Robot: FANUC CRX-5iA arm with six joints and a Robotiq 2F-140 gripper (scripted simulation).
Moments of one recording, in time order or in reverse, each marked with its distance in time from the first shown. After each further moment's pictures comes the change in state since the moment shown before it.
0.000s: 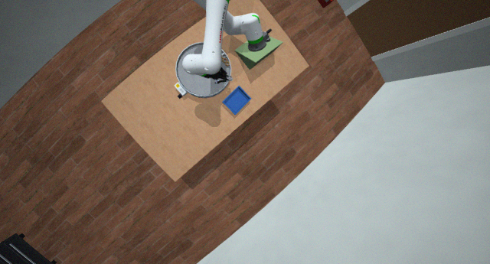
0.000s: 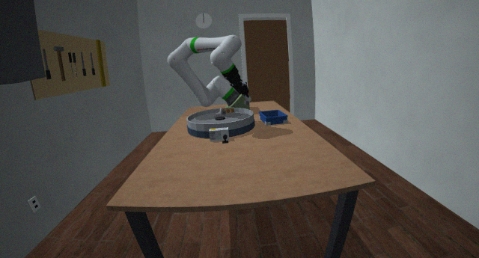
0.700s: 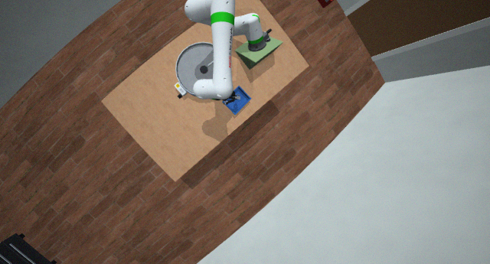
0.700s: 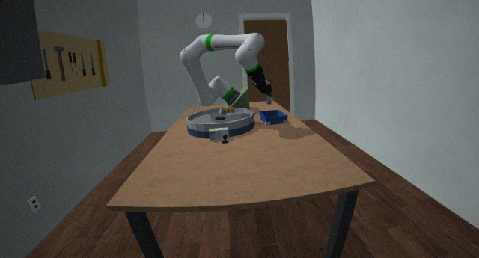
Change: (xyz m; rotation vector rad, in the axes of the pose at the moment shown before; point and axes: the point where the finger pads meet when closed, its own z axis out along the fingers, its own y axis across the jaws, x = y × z) arm -0.053 -0.131 0.044 0.000 0.000 0.000
